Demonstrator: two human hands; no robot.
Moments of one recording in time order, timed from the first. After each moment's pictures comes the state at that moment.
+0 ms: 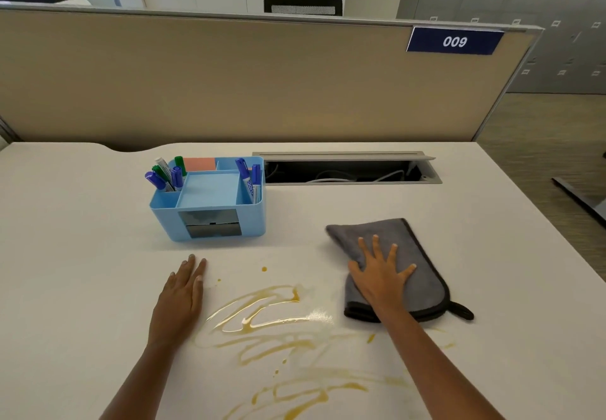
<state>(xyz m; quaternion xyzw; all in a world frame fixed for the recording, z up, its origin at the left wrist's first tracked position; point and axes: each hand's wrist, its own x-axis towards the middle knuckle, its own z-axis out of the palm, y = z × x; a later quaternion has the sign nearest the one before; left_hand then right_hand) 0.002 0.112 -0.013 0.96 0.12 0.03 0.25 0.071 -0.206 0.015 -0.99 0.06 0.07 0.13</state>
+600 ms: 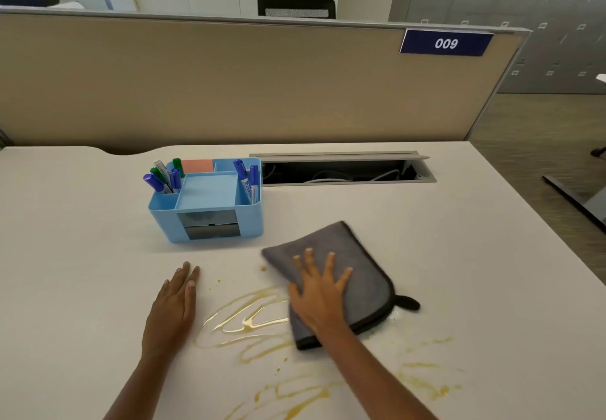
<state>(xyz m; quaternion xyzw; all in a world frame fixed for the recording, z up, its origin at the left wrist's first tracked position) -0.010 0.117 -0.014 0.95 0.13 0.05 0.29 0.029 -0.116 0.017 -0.99 -0.06 0.09 0.10</state>
